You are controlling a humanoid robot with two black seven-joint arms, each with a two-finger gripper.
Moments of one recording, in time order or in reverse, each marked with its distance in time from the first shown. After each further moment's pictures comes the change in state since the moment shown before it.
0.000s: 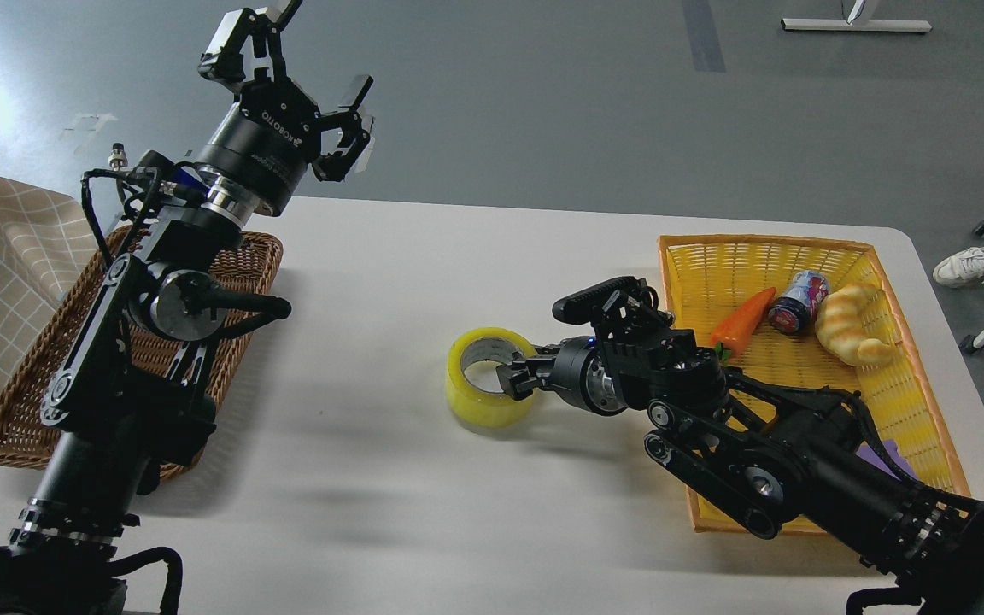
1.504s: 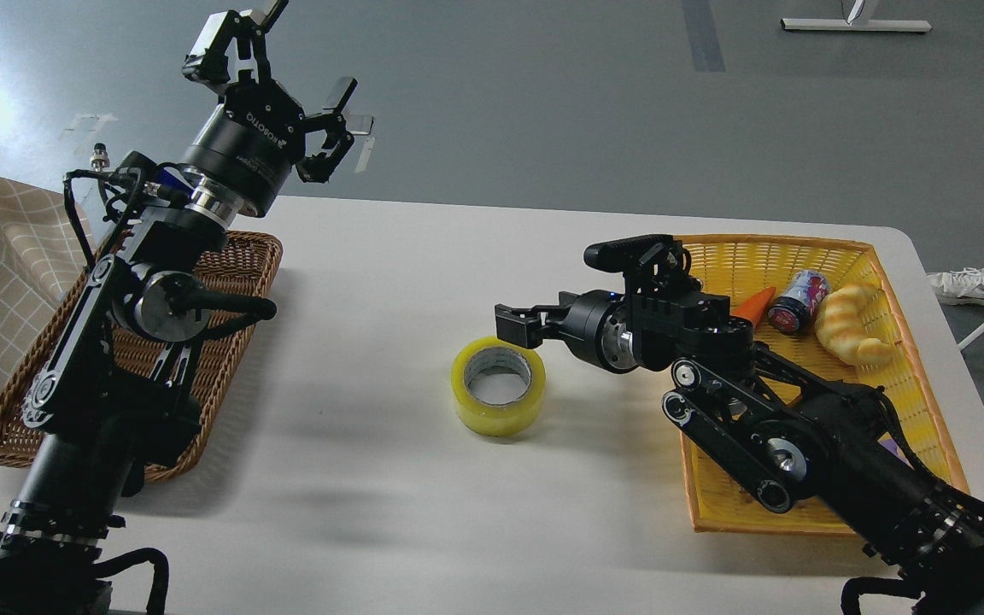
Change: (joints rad) left arm 0.010 0.034 -0.008 0.000 0.000 -0.001 0.000; right arm -0.015 0.000 0.228 0.080 0.015 0.000 0.002
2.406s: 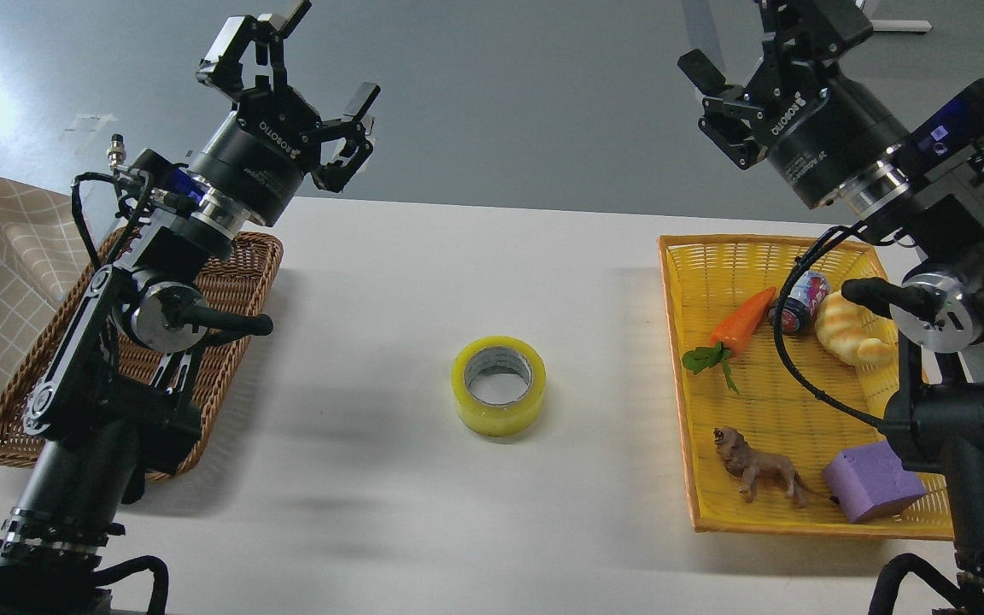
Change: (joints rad) left arm 0.020 -0.027 0.005 -0.003 -0.025 -0.132 0.002; right arm -0.158 0.000 0.809 0.332 1.008 0.000 0.009
